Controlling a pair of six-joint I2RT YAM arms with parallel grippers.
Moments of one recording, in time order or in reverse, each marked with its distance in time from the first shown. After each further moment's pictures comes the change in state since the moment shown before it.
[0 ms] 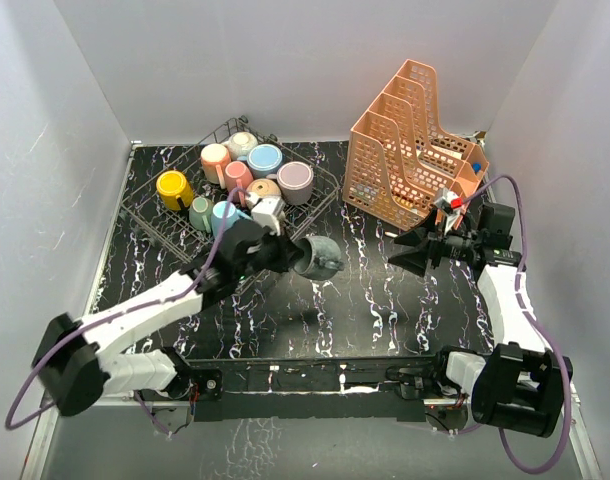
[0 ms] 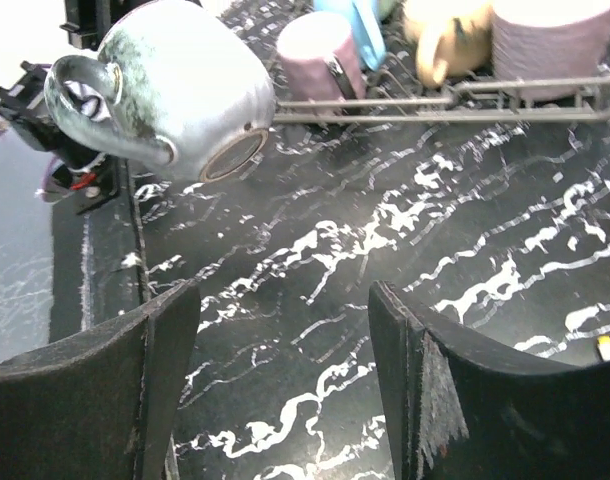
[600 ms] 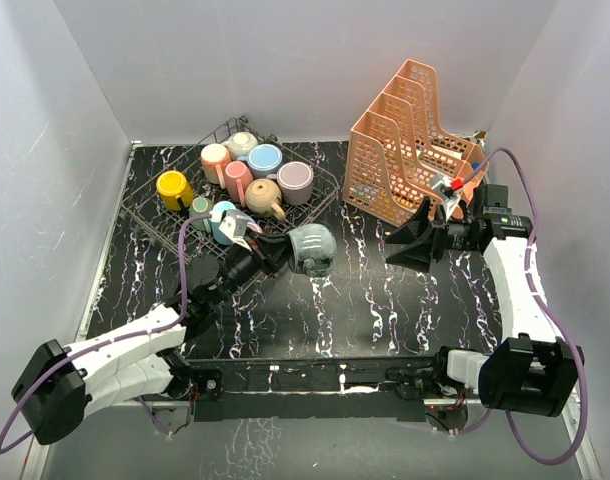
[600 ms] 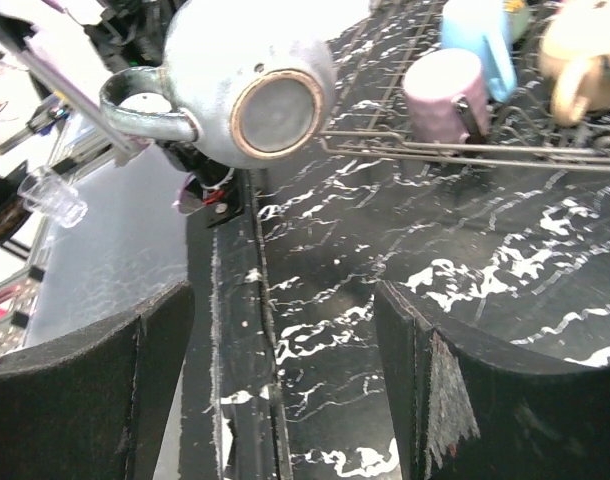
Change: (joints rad) left arm 0.000 -0.283 -0.399 0.709 0.018 0.027; right arm 0.061 0.085 0.316 -0.650 -0.132 -0.297
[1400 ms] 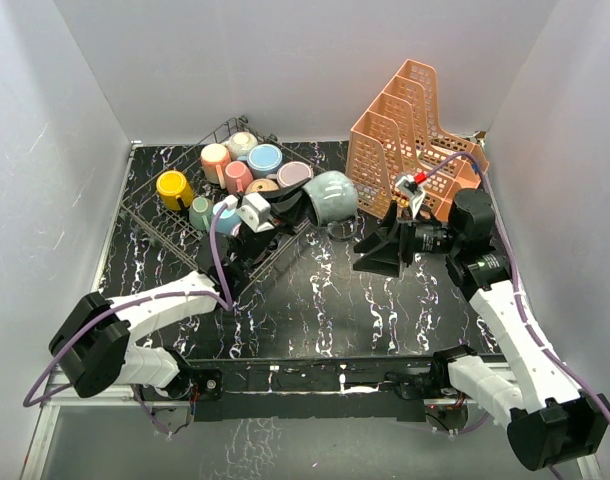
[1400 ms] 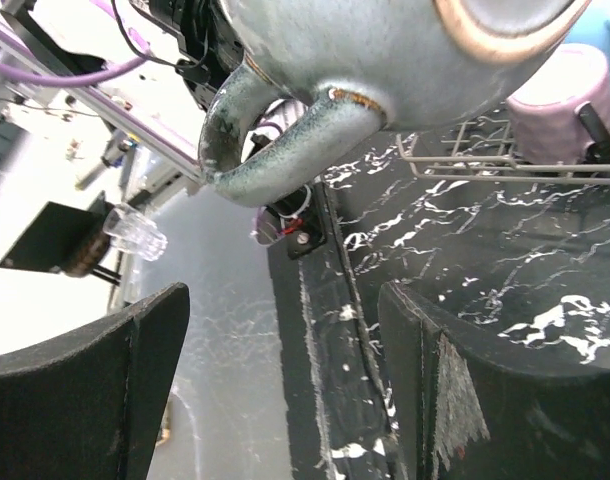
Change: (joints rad) left arm 0.000 0.345 0.240 0.547 0.047 0.511; right arm 0.382 -0.283 -0.172 0.845 0.291 1.117
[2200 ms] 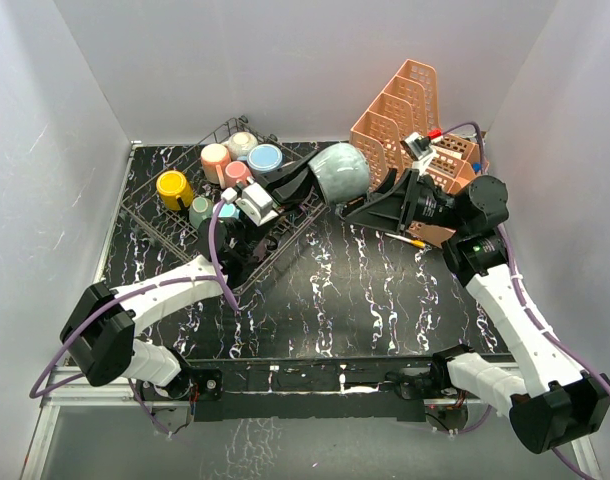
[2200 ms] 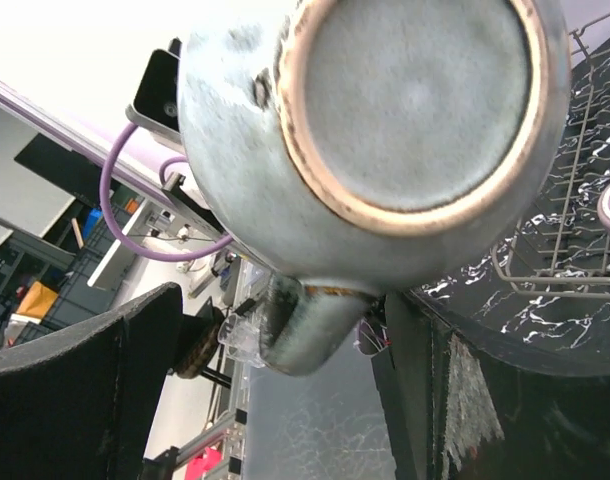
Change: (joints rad) left arm 0.000 0.098 0.224 0.105 0.097 0.130; right arm 0.086 0.104 0.124 0.487 0.172 0.698
